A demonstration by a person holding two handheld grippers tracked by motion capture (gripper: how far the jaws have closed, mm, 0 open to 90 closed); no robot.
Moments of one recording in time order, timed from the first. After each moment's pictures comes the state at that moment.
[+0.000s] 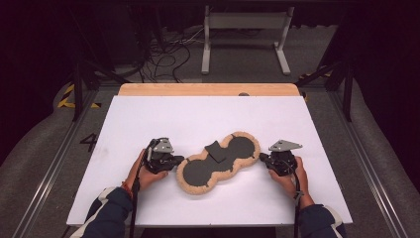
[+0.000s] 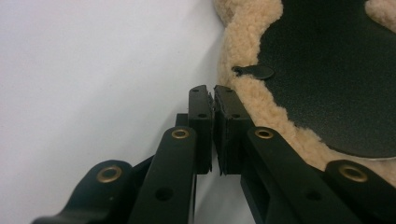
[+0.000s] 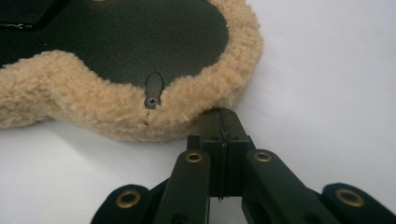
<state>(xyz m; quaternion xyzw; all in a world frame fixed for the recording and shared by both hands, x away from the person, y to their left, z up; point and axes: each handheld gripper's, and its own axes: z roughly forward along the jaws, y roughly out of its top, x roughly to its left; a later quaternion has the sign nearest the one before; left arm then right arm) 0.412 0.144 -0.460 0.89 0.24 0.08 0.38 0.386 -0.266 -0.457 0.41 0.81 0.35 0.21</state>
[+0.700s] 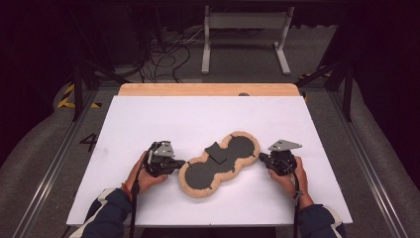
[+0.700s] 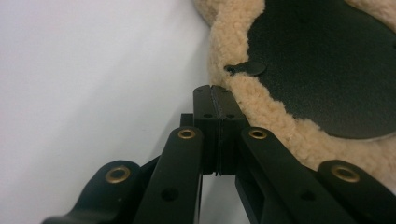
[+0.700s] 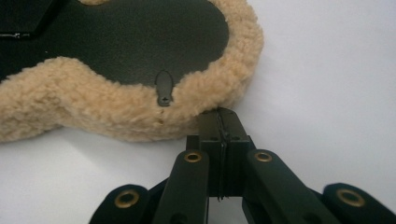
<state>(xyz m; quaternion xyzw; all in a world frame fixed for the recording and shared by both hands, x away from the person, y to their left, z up) 0.401 0.139 -0.460 0.90 0.20 0.05 0.38 0.386 -0.264 -0.457 0.42 0.81 0.35 0.21</state>
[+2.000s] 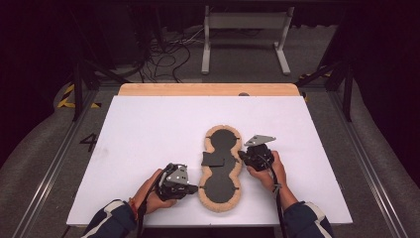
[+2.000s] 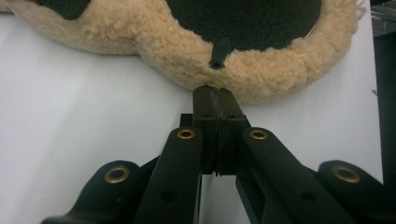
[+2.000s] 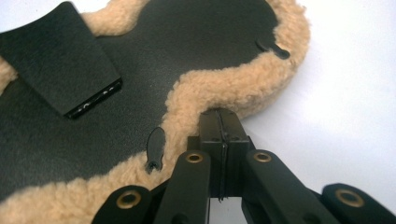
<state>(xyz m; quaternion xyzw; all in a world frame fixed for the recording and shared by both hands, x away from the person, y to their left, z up) 0.341 0.102 -0.459 0.93 0.11 0.02 0.36 0.401 -0.199 -0.449 0.39 0.83 0.35 0.18</state>
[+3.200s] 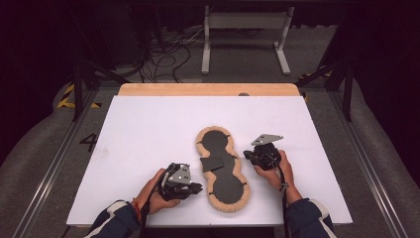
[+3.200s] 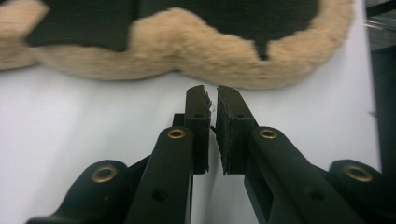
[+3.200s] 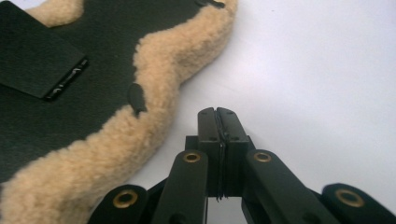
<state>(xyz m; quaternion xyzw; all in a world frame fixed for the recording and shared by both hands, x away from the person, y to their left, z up) 0.344 0.099 -0.453 0.92 0.11 0.04 0.38 0.402 -0.220 -0.446 0.39 0.84 0.34 0.17</state>
